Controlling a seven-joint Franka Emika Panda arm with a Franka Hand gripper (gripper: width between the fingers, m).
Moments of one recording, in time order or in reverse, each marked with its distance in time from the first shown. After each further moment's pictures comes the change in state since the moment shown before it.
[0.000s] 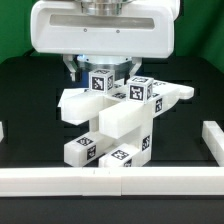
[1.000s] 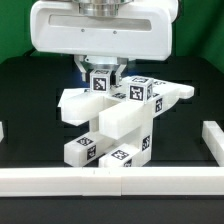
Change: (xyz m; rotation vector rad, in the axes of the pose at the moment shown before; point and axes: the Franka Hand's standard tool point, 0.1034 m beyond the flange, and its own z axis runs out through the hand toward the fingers) arm -0.001 0.001 0.002 0.022 -0.004 0.318
